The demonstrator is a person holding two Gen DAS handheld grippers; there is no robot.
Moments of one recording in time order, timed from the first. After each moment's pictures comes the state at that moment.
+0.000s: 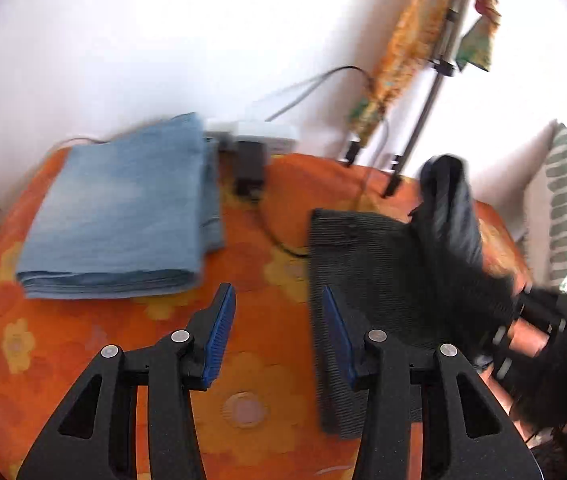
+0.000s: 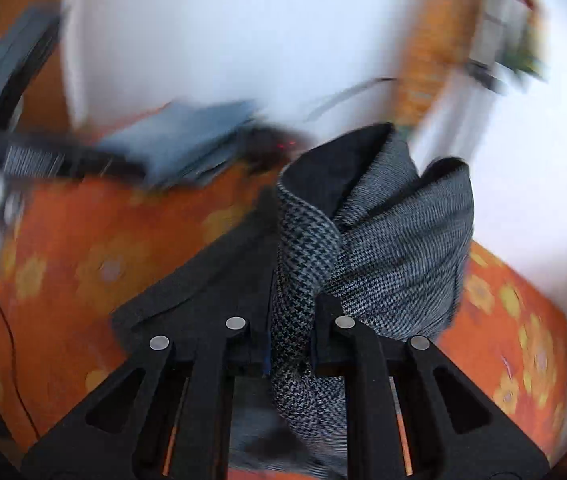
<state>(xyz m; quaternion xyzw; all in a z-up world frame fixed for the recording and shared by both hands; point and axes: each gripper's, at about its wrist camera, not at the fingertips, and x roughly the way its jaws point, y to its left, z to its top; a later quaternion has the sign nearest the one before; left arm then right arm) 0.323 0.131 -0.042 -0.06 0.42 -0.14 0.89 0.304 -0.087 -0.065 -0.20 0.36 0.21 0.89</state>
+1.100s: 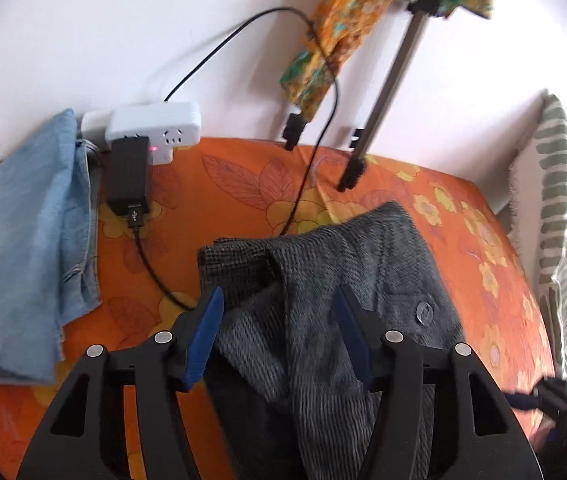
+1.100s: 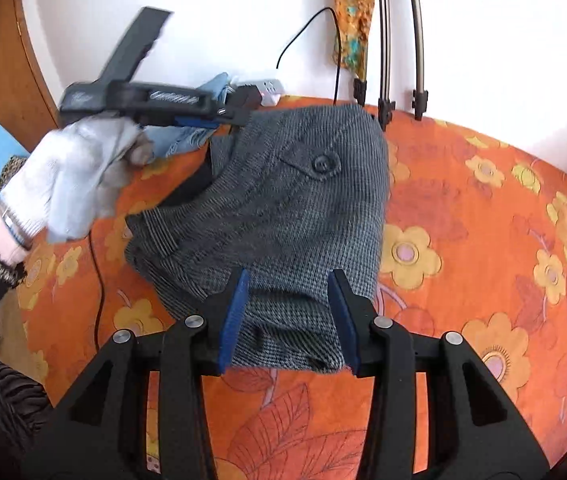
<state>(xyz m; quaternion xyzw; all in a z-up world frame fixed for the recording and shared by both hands) 0.417 0.026 -0.078 -0.04 0.46 -0.22 0.86 0.271 -0.203 -0.080 -0.01 0.42 0.20 0.88</state>
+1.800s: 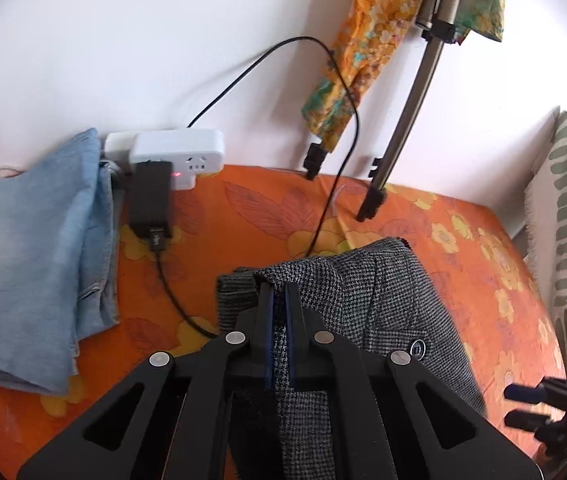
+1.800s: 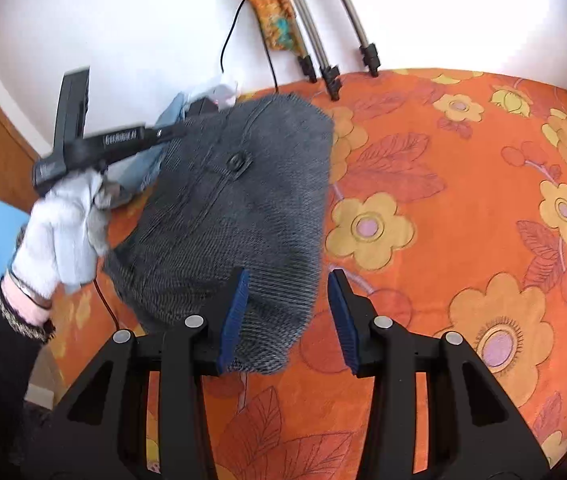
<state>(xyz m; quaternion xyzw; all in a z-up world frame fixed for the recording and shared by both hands) 0.413 0.036 -0.074 -0.05 0.42 -0.18 0.89 0.295 -0.267 -0.090 0.13 0.45 0.18 0.87</state>
